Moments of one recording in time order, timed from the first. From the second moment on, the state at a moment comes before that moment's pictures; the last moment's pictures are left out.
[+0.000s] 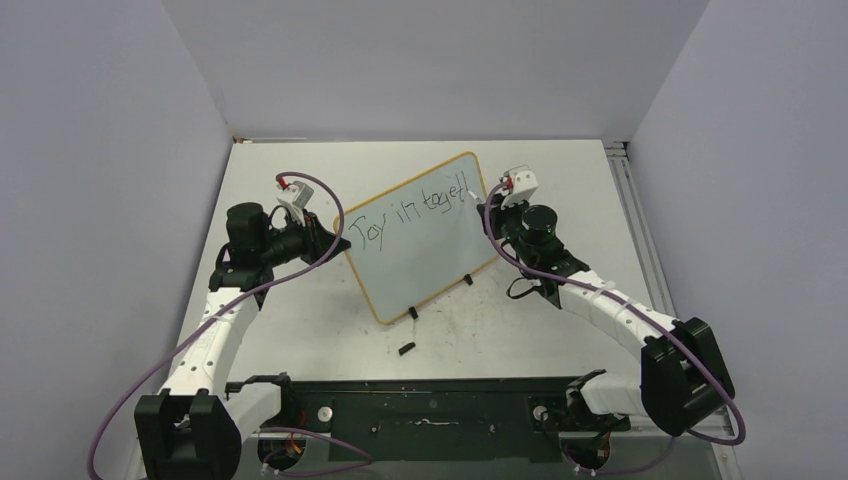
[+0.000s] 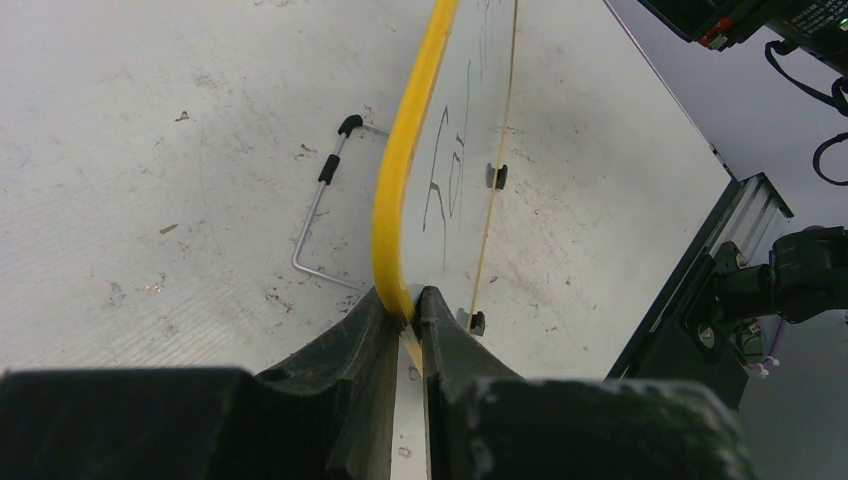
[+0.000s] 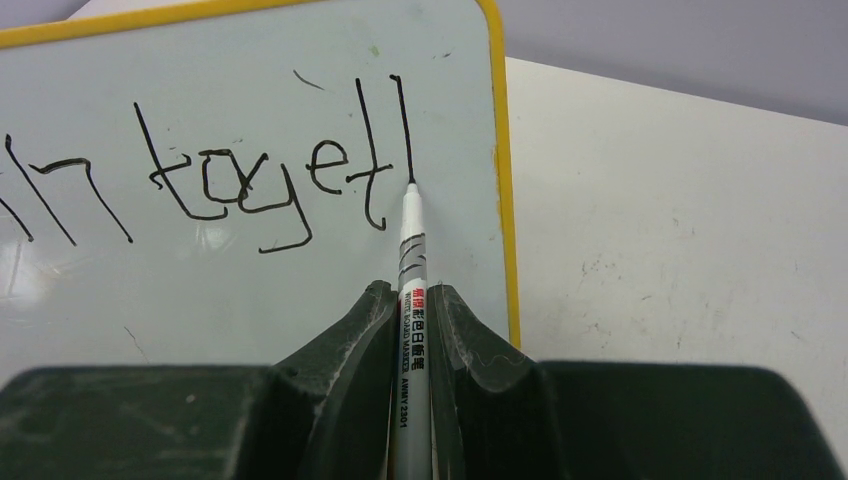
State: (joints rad) left arm -0.02 1.05 0.76 -0.15 0.81 -0.17; right arm 0.48 1.28 0.74 0.40 0.04 0.09
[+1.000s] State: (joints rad) left arm -0.02 1.06 0.76 -0.15 0.82 -0.17; right arm 0.49 1.27 0.71 0.43 0.06 0.10
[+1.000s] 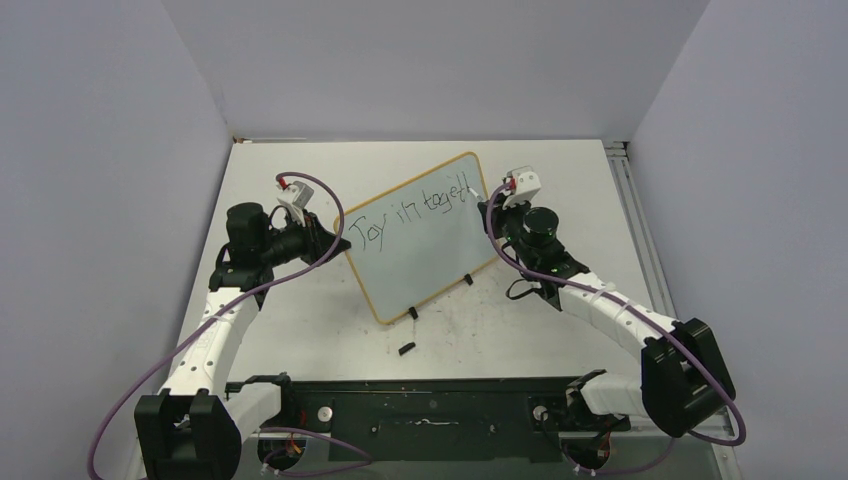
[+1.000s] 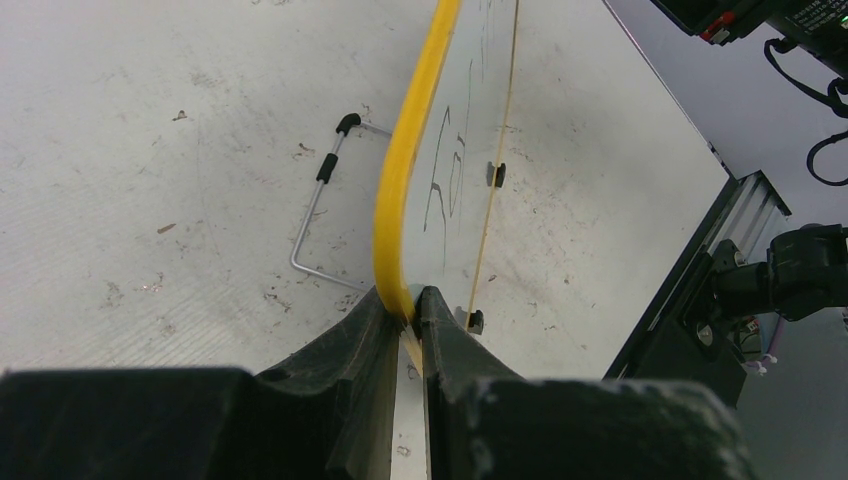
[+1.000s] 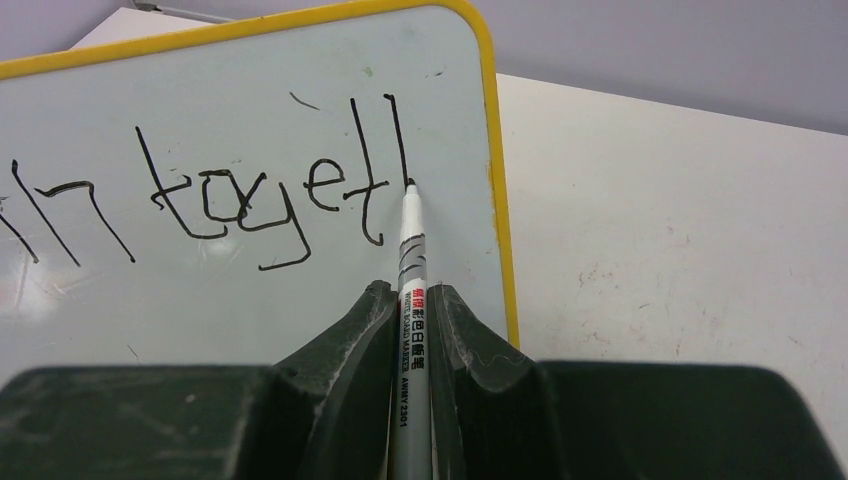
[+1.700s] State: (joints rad) left arm -0.02 1.06 0.76 -0.15 0.82 -0.17; right arm 0.49 1.33 0.75 0.49 0.12 0.10
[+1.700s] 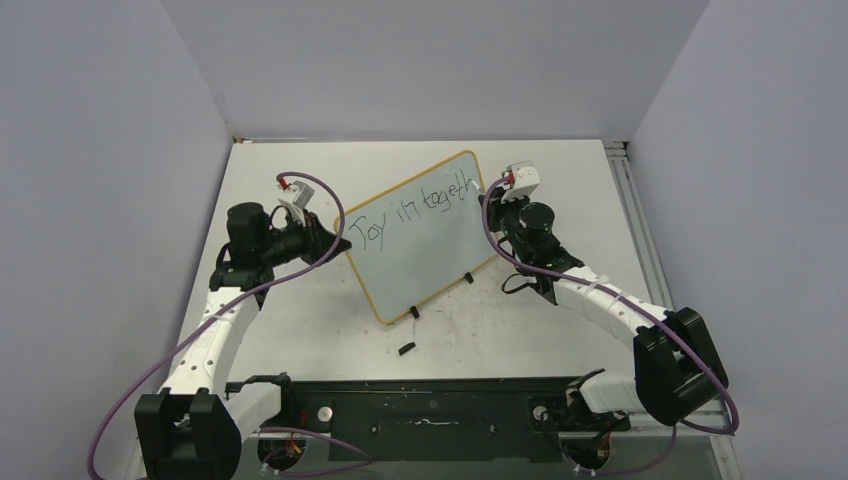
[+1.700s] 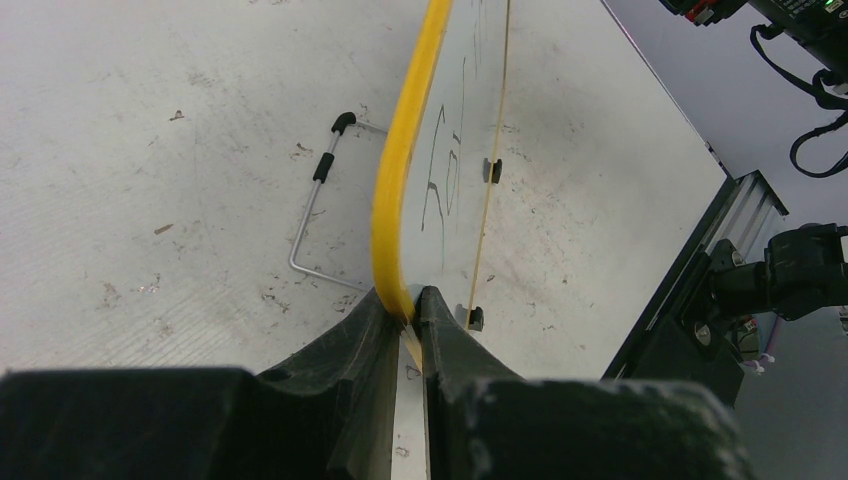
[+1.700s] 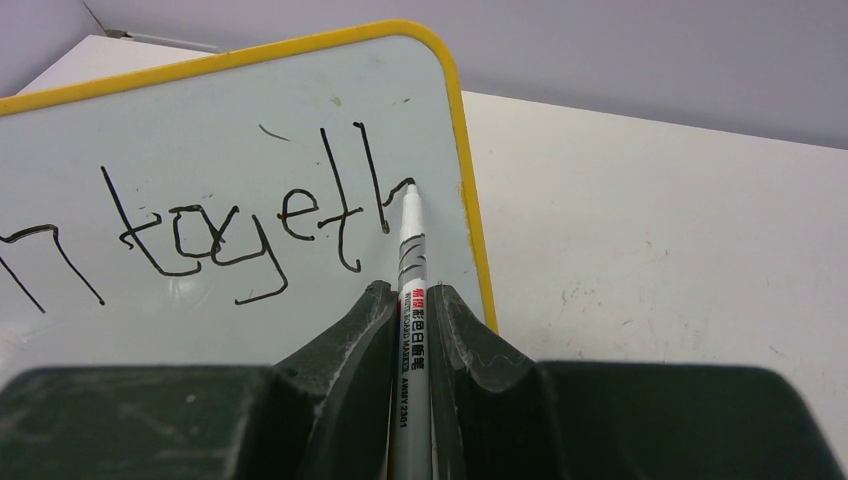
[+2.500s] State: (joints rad) left arm -0.02 1.06 0.76 -0.15 0.82 -0.17; right arm 0.49 1.31 0.69 0.46 0.13 0.10
